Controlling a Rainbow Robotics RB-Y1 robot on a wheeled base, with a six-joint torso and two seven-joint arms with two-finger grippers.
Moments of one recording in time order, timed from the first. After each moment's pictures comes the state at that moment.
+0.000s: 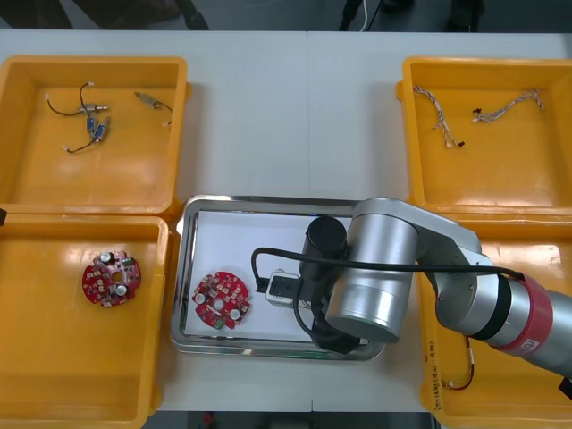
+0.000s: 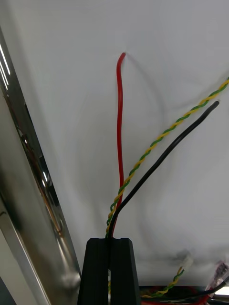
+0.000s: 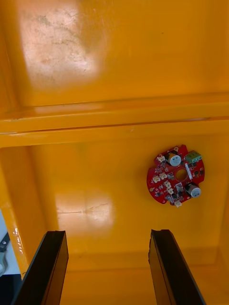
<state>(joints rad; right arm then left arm) -0.65 -0.52 0.94 -2.00 -0.63 1.70 1.63 -0.18 0.95 0.36 -2.14 1.00 1.89 -1.30</state>
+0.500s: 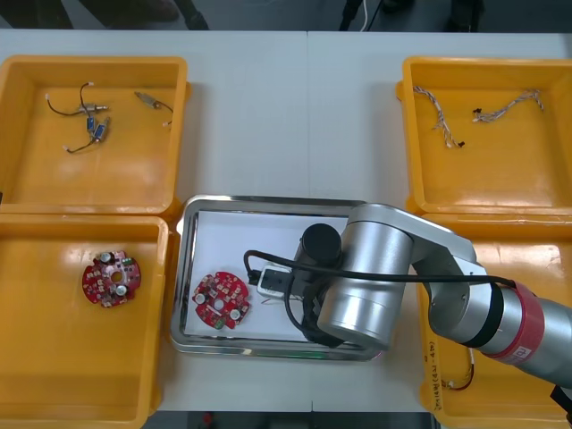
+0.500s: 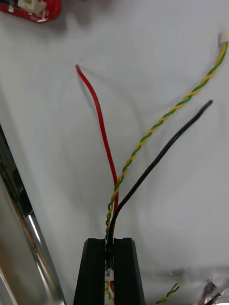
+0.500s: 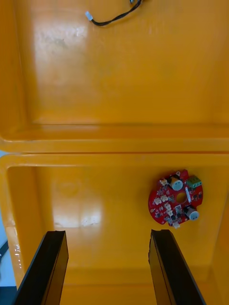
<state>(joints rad) -0.63 -0.50 0.94 -2.00 -0.52 1.65 1.63 -0.27 0.95 0.35 -2.00 0.99 1.86 -1.30</state>
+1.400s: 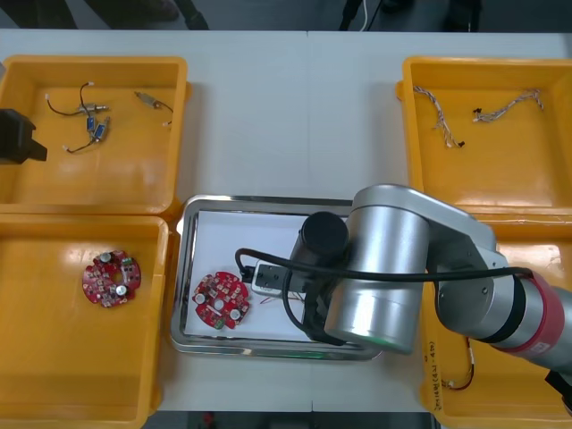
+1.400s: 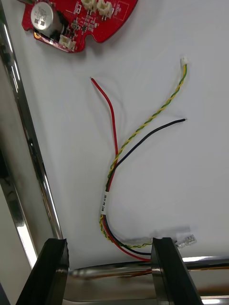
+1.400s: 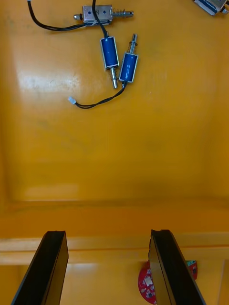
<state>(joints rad) -0.68 -0.50 0.89 -2.15 -0.59 1.81 1.63 -0.48 0.95 0.10 -1.74 0.90 1.61 -1.31</state>
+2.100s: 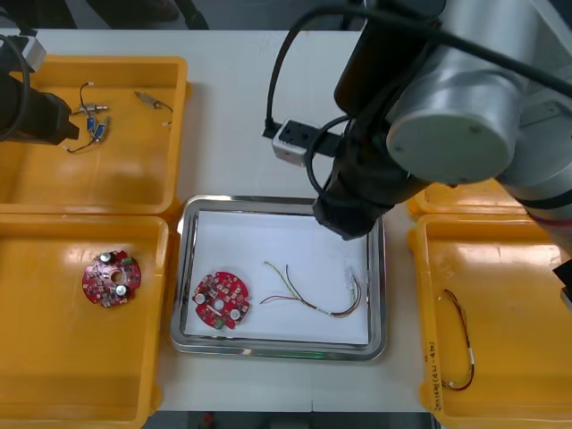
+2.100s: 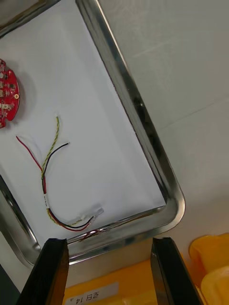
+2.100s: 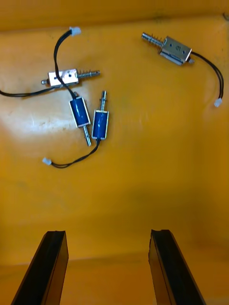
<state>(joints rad) -0.93 -0.55 0.52 -2.07 -0.90 1.92 1.47 -0.60 0.95 -0.09 -1.62 0.87 1.41 -1.34</state>
